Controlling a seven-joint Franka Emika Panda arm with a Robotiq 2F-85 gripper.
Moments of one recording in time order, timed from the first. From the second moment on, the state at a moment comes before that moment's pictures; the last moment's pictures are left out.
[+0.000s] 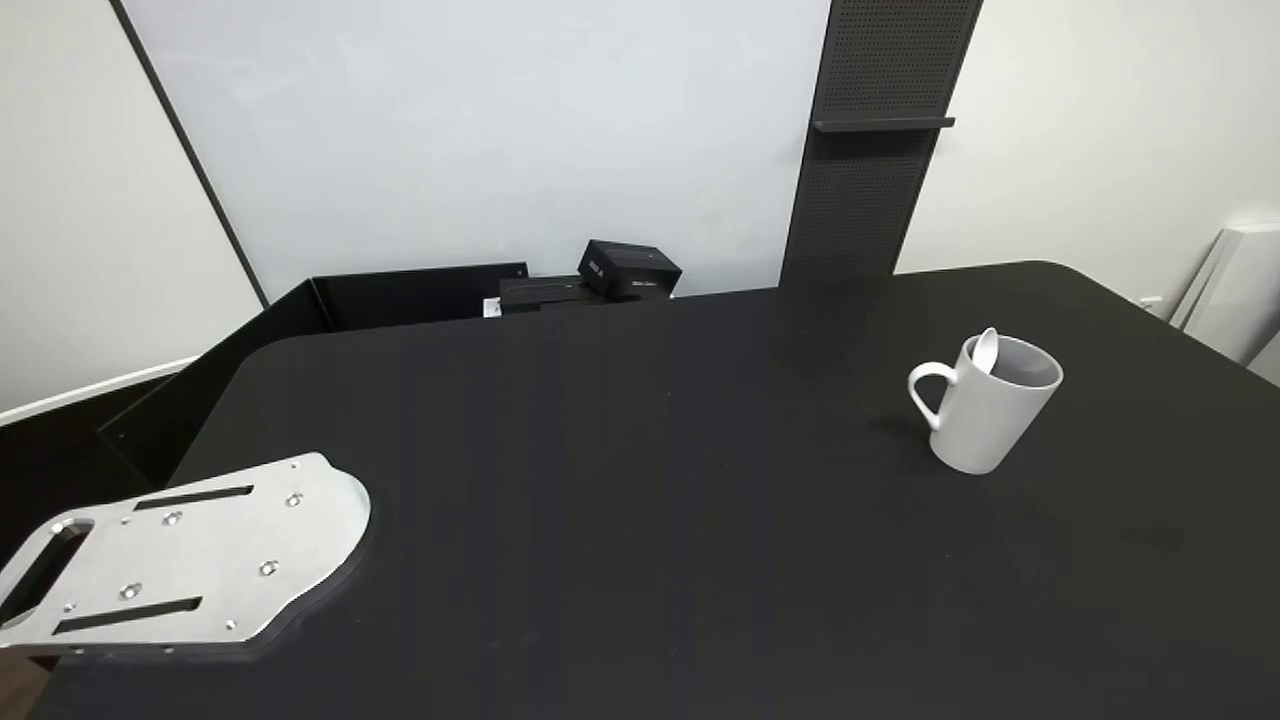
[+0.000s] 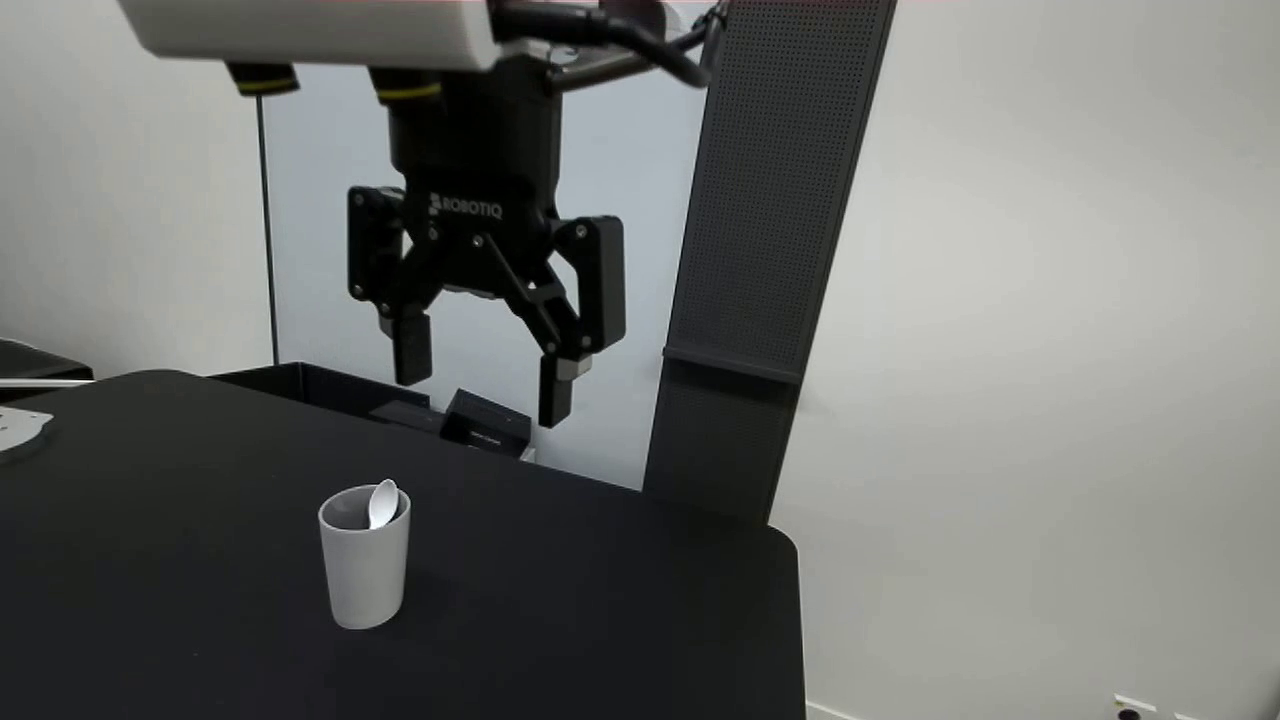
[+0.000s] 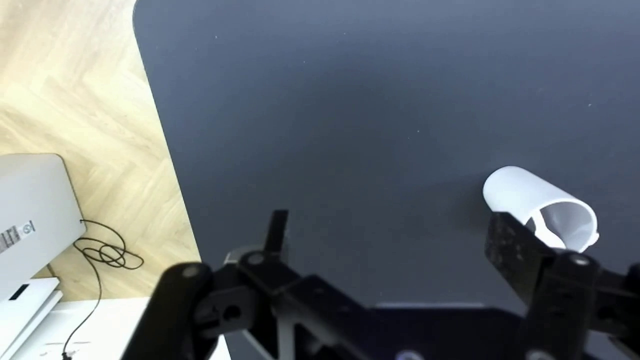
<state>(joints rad) -0.19 -0.37 -0.24 -2.41 -0.12 2.12 -0.18</state>
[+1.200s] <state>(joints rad) -0.18 0.07 -0.15 -2.14 -0.08 2.31 0.55</state>
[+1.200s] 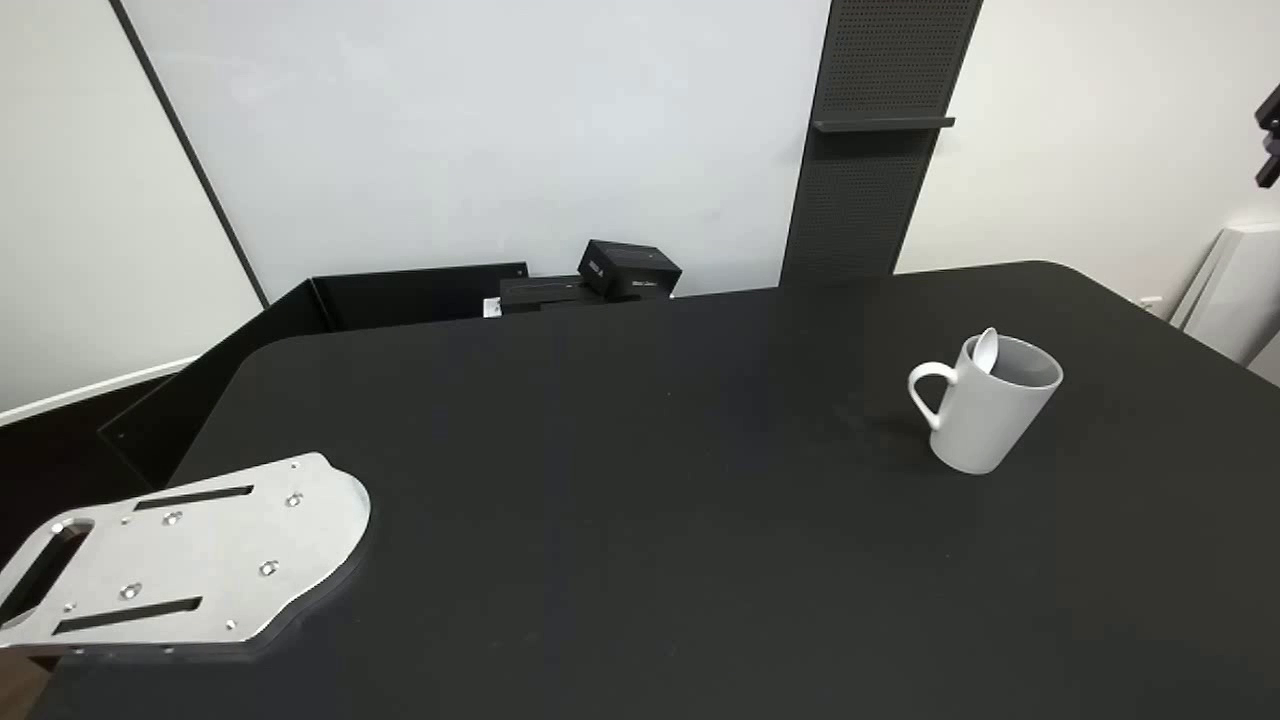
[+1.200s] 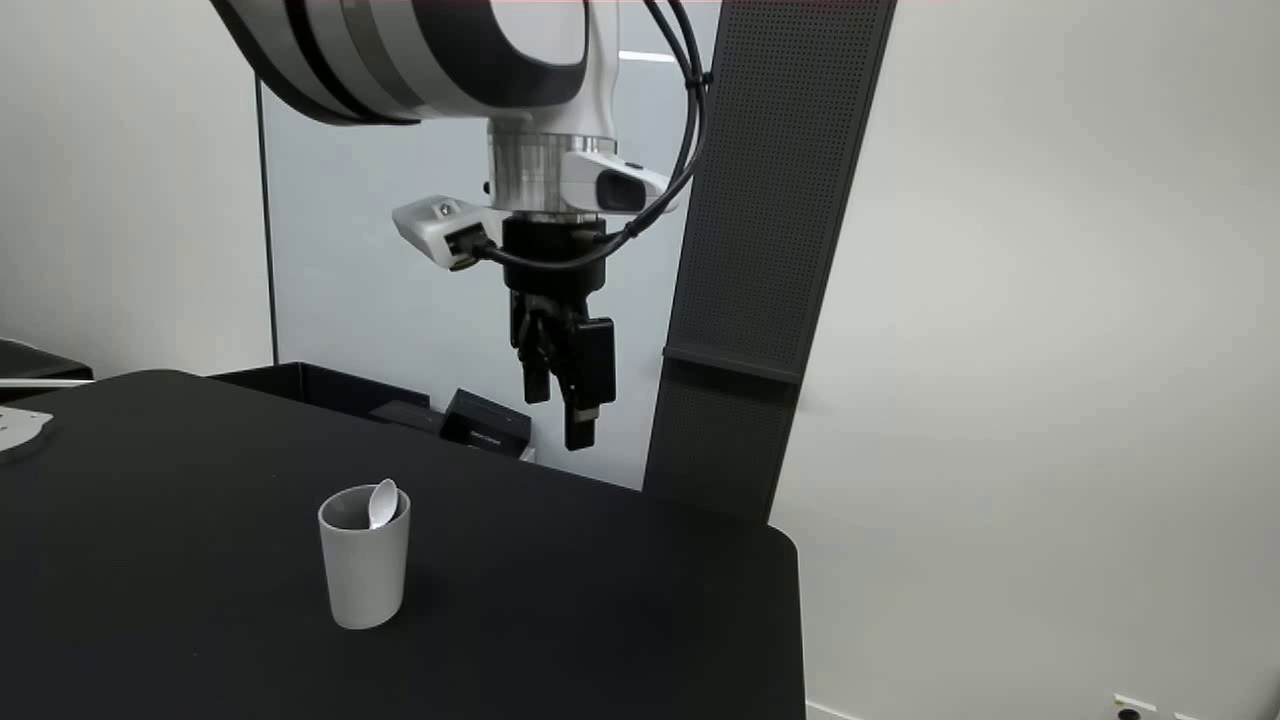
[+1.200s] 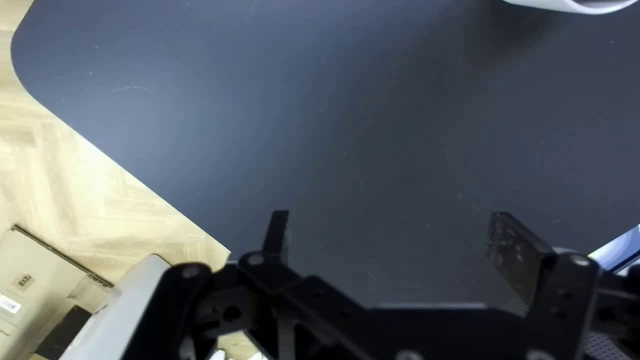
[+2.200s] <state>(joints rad) -0.06 0.34 -0.10 -1.87 0.24 2.03 0.98</state>
